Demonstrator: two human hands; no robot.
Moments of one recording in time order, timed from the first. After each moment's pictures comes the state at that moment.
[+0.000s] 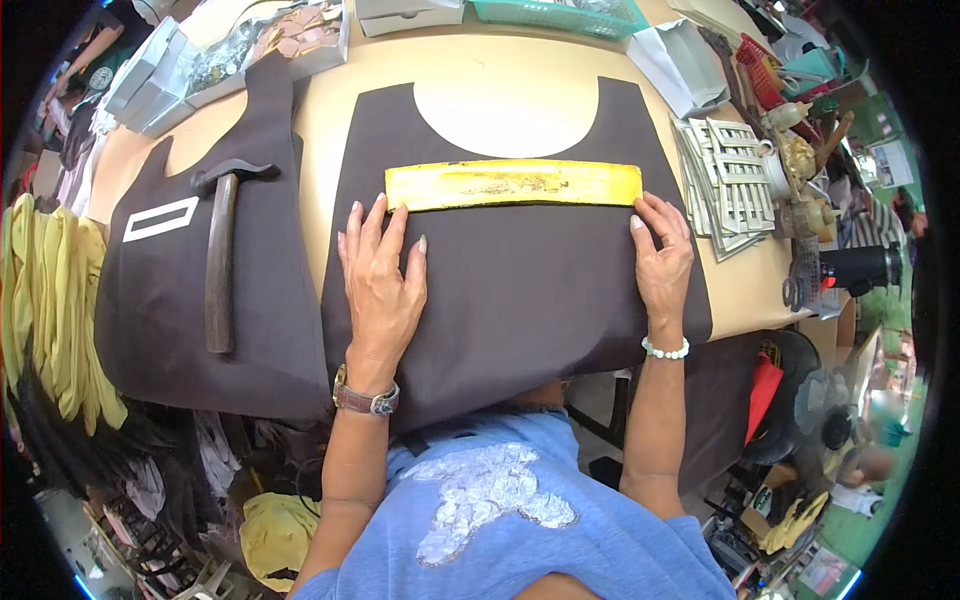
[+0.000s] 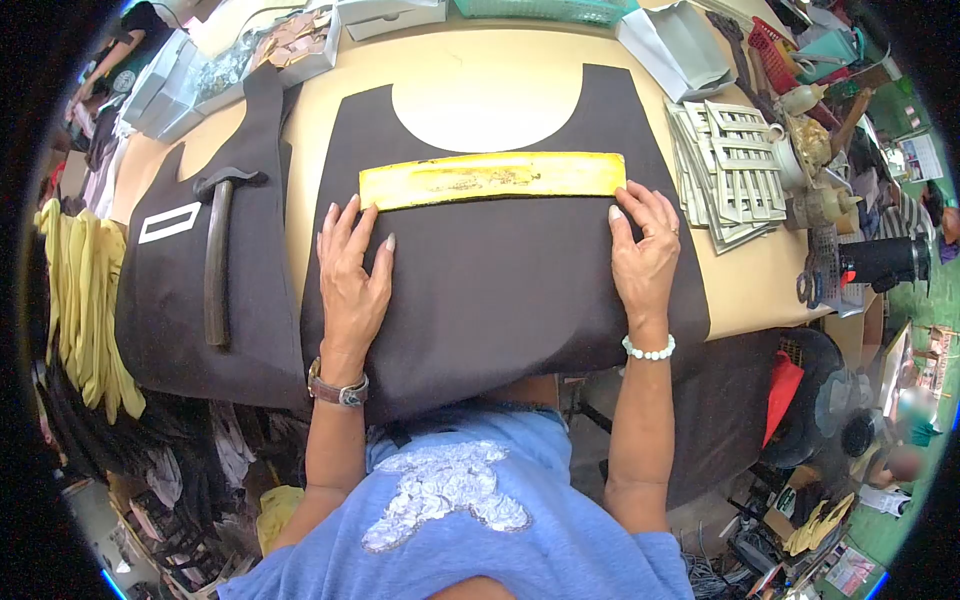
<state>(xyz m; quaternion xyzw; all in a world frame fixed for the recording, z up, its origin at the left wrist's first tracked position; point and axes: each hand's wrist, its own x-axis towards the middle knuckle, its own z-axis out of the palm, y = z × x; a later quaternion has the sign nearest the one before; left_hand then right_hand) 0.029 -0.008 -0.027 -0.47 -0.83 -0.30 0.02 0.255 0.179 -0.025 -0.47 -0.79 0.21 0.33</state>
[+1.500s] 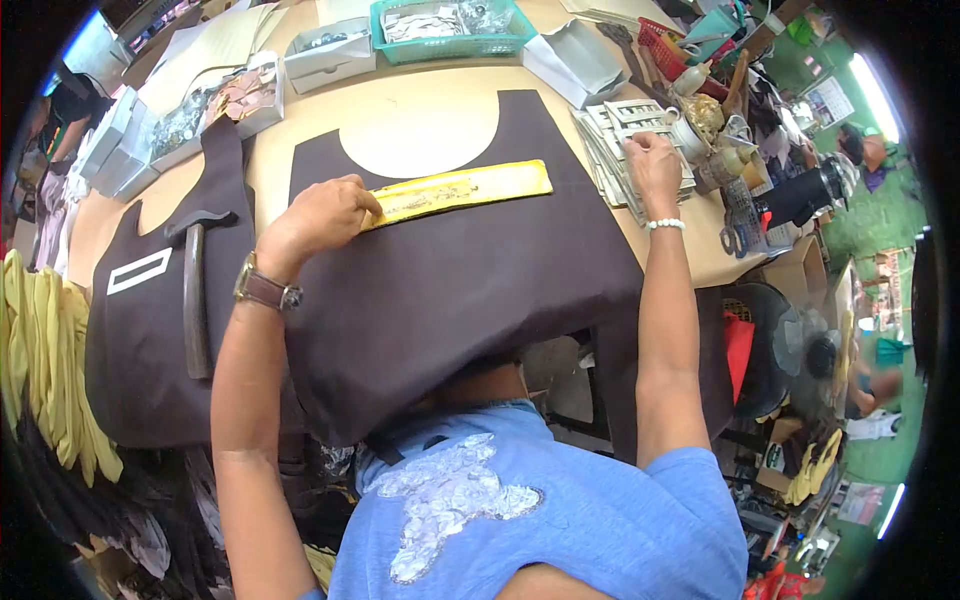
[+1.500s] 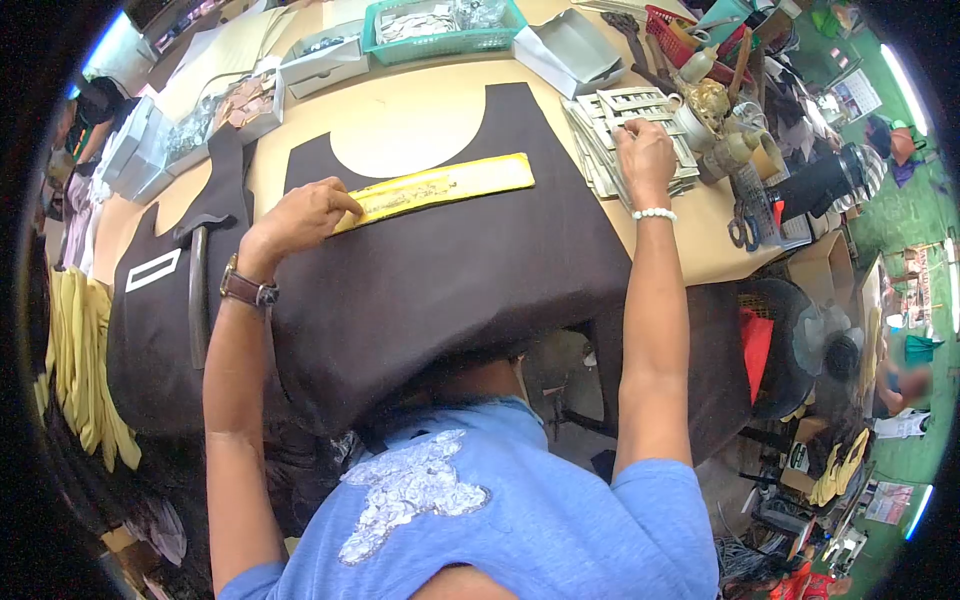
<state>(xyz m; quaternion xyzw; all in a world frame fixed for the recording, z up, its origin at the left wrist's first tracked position) -0.032 0.069 0.040 -0.70 -0.70 -0.03 -0.17 0.313 0.307 0.008 -0.59 -0.75 0.00 0.29</state>
